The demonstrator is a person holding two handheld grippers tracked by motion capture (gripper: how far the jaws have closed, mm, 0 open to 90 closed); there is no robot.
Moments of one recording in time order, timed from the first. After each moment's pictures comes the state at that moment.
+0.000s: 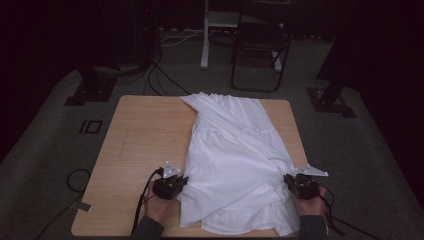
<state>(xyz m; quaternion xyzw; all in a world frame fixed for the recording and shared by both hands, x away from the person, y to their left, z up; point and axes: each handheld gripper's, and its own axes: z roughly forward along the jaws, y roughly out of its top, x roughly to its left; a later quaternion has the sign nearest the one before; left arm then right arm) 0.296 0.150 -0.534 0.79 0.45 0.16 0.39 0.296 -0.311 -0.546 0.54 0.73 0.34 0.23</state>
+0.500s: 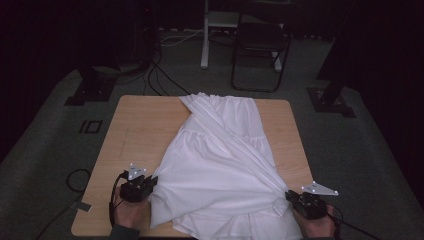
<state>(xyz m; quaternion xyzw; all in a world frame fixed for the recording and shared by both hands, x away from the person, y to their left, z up) 0.277 0.223 -0.522 0.75 0.52 0.19 0.37 0.243 -0.316 -0.547 0.51 0.75 0.36 0.19</state>
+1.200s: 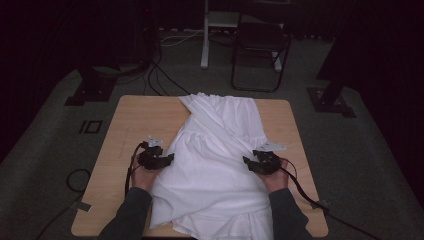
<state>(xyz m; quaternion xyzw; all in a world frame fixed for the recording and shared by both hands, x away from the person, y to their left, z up) 0.389 0.194 -0.535 0.77 0.50 0.19 0.34 0.374 -0.204 -0.525 0.42 0.79 0.39 0.21</state>
